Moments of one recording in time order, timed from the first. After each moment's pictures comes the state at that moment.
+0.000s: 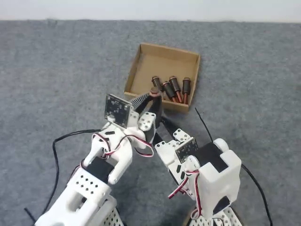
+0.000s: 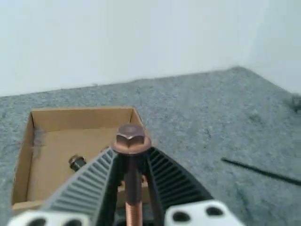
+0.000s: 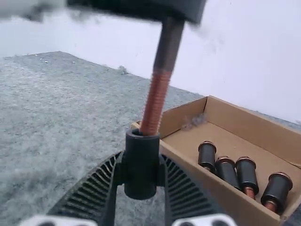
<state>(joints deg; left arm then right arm) 25.1 -62.5 77.8 12.3 13.8 -36.8 19.3 91.2 -98.9 4.1</state>
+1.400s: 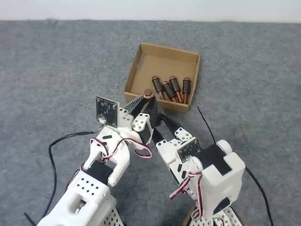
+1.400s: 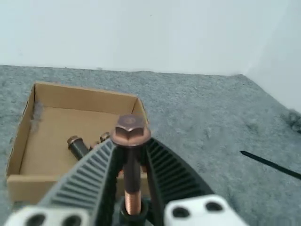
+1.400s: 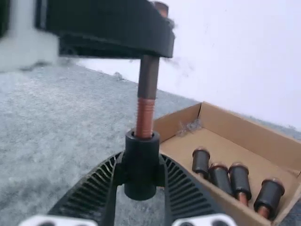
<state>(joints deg) 22.9 -64.0 85.8 2.9 22.3 -36.0 16.1 92.3 -98.9 4.1</state>
